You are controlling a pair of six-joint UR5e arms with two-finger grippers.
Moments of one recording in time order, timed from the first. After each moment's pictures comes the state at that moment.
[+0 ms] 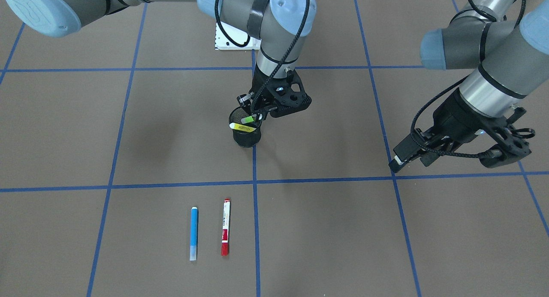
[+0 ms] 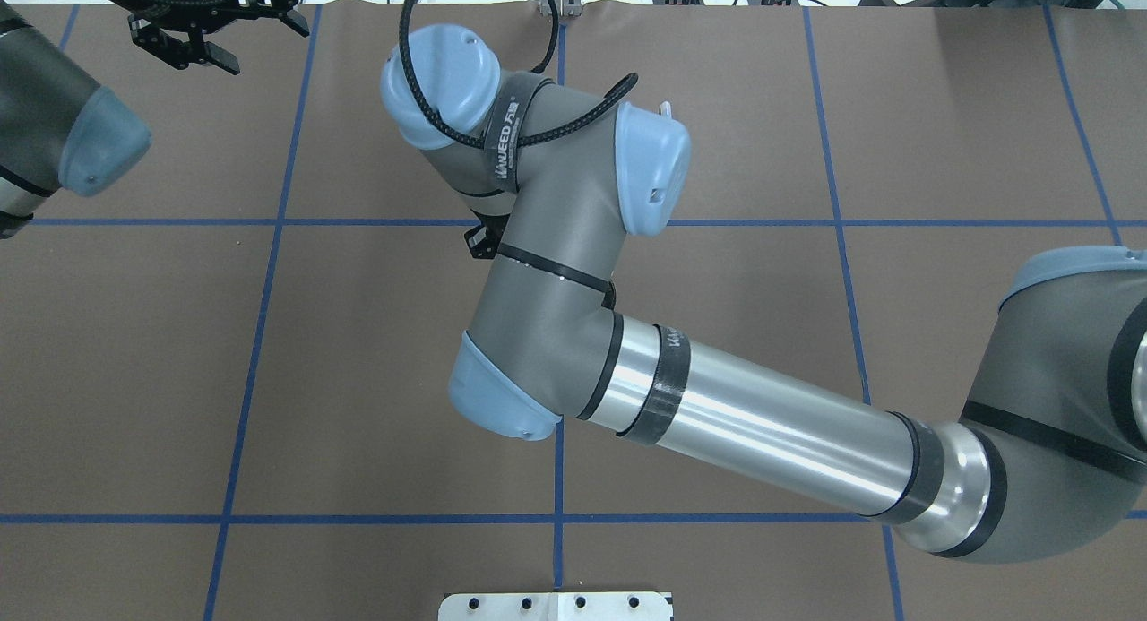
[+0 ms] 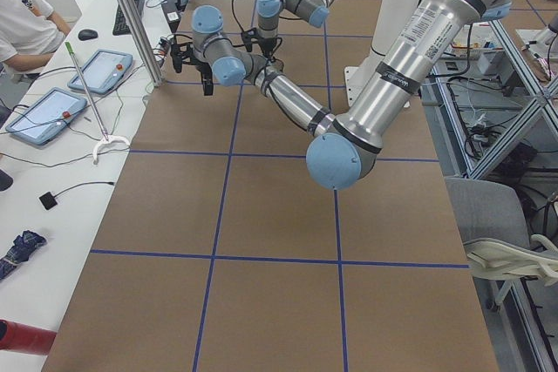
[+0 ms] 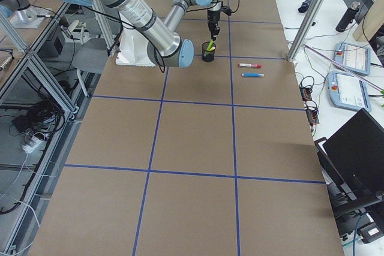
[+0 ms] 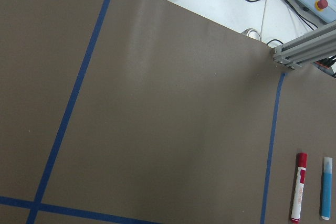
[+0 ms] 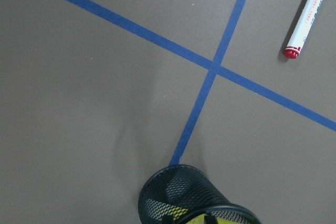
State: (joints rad) left arm -1.10 -2.13 -1.61 -1.93 -2.27 -1.26; right arm 0.55 -0.49 1.51 -1.99 1.76 0.74
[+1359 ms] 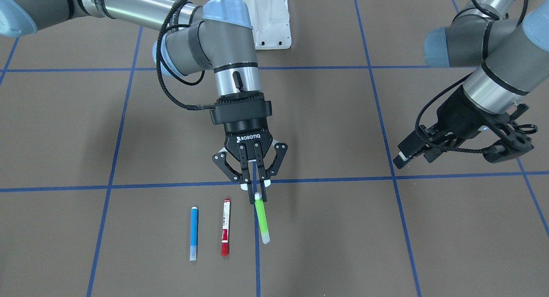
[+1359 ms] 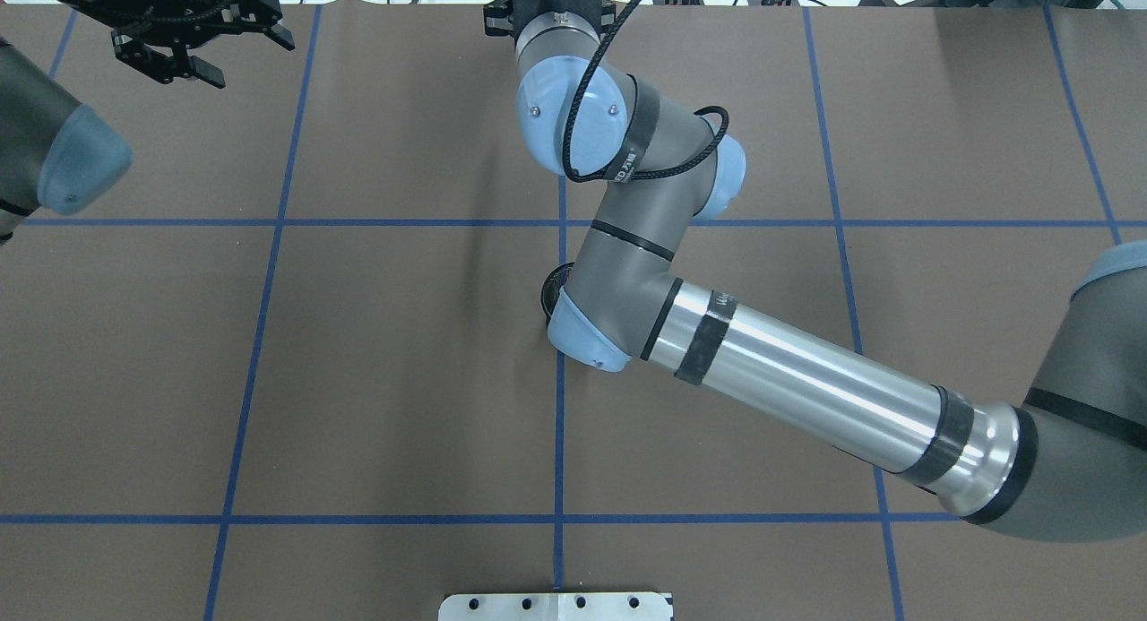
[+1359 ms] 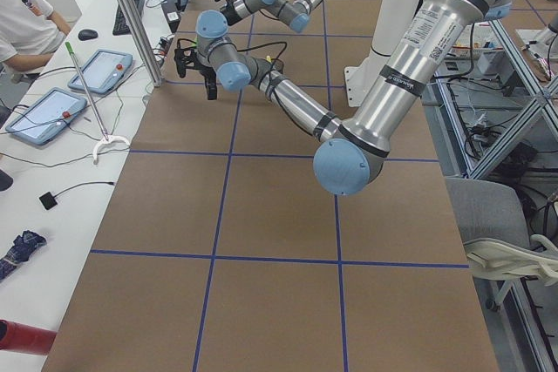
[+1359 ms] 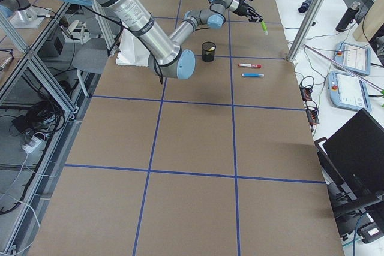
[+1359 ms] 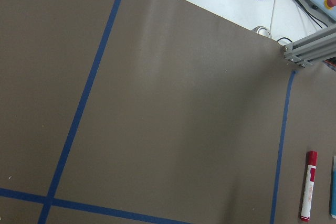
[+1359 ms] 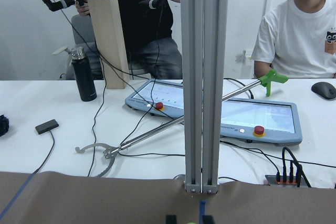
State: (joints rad) left arm -1.10 -2.08 -1.66 -1.94 -2.27 -1.26; right arm 0.60 -0.56 1.19 -0.98 1.00 1.03
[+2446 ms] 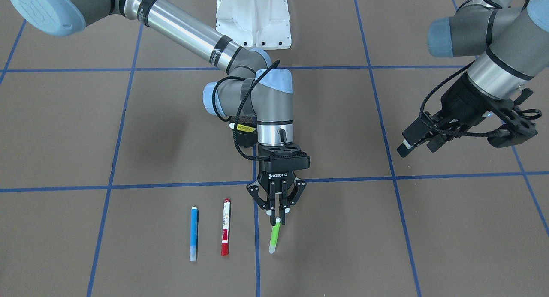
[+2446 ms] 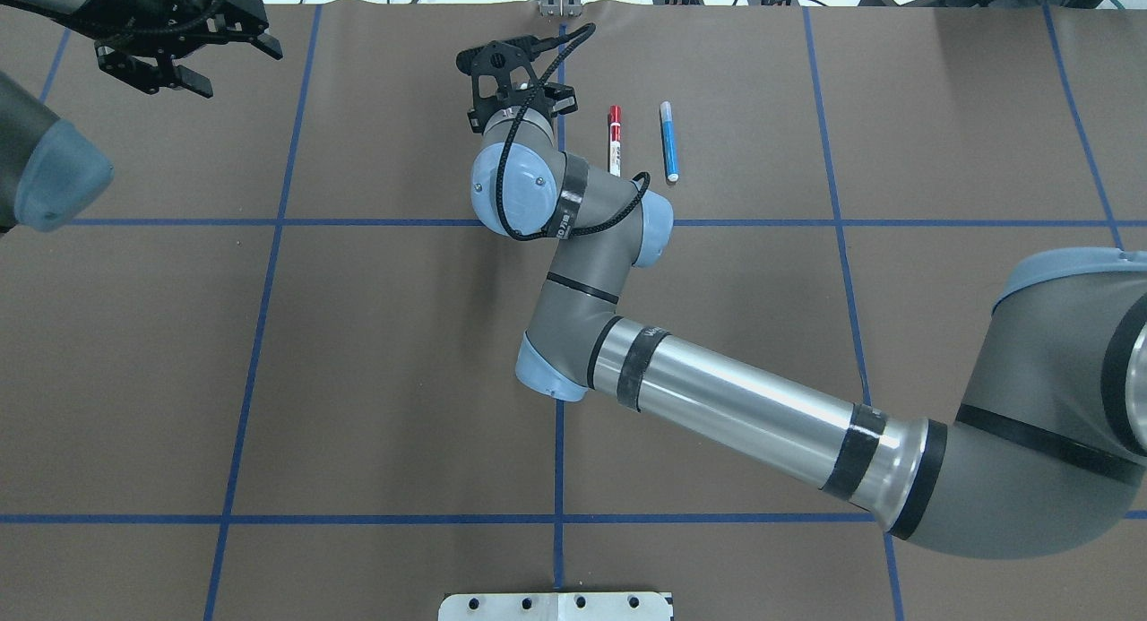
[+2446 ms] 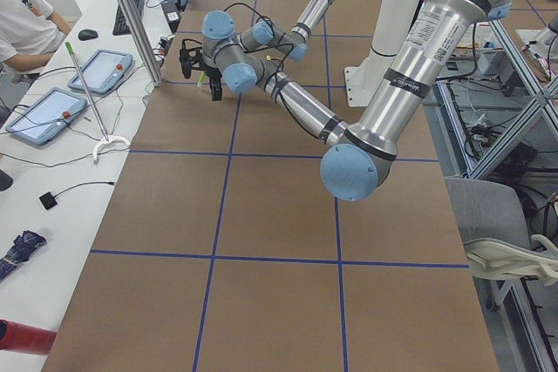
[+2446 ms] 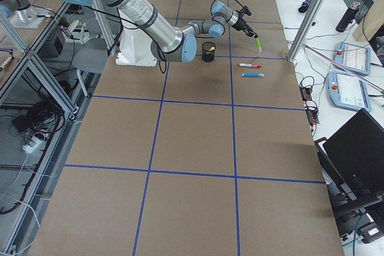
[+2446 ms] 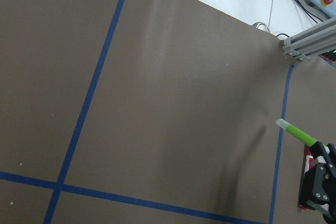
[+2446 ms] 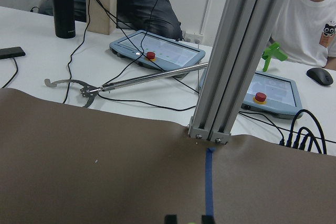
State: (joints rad) left arm -1.10 -2.05 -1.71 -1.93 -2.26 -1.26; right arm 0.53 -0.49 0.92 -0.89 1.04 0.91
